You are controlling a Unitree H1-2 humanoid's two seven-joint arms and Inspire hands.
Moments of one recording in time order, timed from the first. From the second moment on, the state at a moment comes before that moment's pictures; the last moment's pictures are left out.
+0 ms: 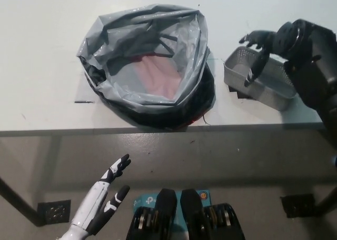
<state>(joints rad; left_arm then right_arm) 0.05 0.21 -0.14 -0.13 0.23 -0.14 -0.12 -1.16 -0.29 0.40 0.81 -0.69 0.46 0.70</state>
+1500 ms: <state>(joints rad) 0.03 0.21 -0.14 -0.13 0.23 -0.14 -0.12 -1.23 -0.26 0.46 1.17 -0.72 0.39 0.58</state>
